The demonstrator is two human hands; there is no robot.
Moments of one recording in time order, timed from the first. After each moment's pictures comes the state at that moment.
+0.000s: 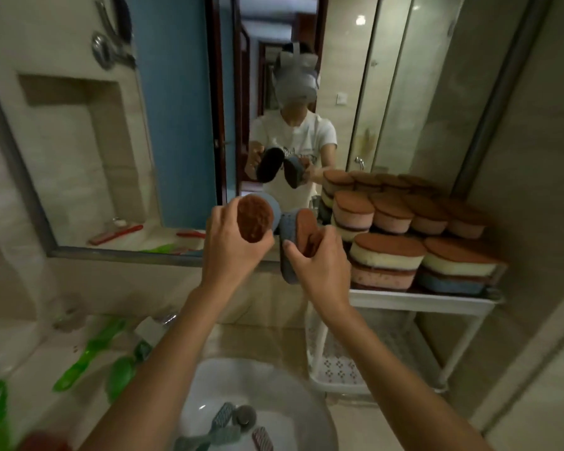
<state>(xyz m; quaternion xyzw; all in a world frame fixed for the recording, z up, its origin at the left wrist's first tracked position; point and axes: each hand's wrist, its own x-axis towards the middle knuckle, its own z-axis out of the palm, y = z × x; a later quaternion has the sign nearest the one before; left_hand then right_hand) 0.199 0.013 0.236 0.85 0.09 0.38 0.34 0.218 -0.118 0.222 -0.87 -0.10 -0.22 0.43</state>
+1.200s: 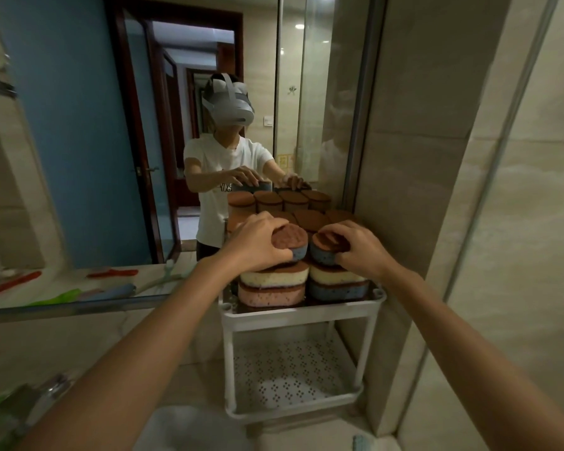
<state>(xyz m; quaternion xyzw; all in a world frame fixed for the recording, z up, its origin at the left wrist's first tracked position) 0.271 -0.151 0.296 0.96 -0.17 0.15 0.18 0.296 -0.355 0.274 -0.95 -0.19 -0.16 0.20</state>
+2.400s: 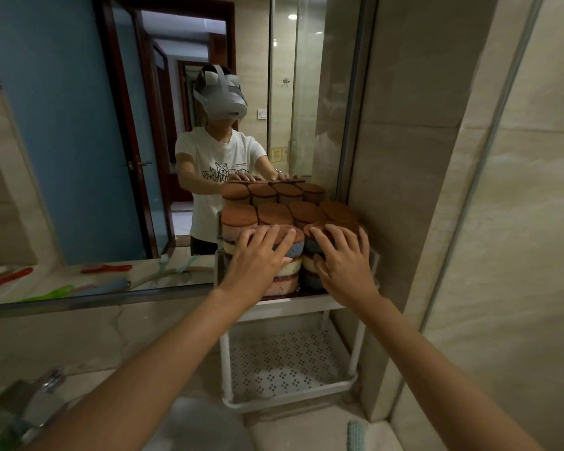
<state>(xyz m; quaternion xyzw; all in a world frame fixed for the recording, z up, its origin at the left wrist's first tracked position) 0.275 -0.158 0.226 0.89 -0.20 0.40 -0.11 0.284 -0.338 0.212 -0.93 -0.13 -0.35 0.04</state>
